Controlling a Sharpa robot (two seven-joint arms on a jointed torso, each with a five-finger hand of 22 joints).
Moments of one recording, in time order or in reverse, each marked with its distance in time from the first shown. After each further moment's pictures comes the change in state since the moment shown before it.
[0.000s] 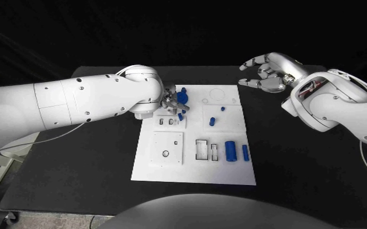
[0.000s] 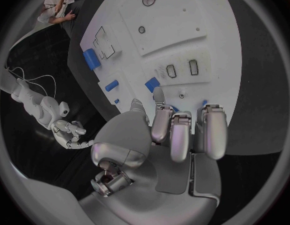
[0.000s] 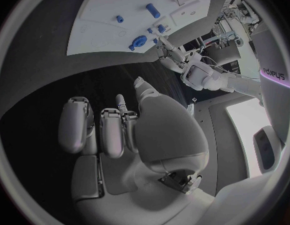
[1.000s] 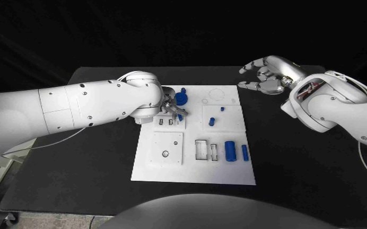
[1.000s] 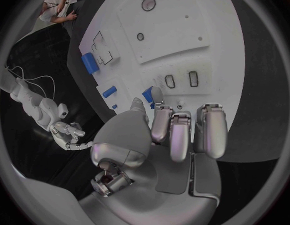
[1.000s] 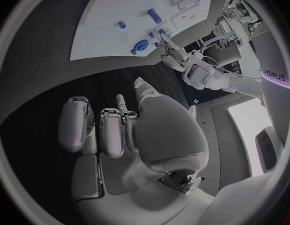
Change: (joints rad) left arm -0.032 0.004 0.001 -0.014 0.003 0.002 0.000; left_hand 0.016 -0.016 0.038 -0.021 0.028 0.061 -0.011 -0.027 0.078 -0.003 -0.011 0.000 -0.002 -0.002 -0.012 0.000 0.000 0.000 -0.007 -0.007 -0.008 0.000; right arm -0.010 0.008 0.000 -0.019 0.000 0.024 -0.006; right_hand -0.004 0.004 0.000 0.000 0.004 0.000 0.000 0.000 -0.002 0.000 0.000 -0.002 0.000 0.000 0.000 0.000 0.000 0.000 -0.004 0.004 -0.008 0.000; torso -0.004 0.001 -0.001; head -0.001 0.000
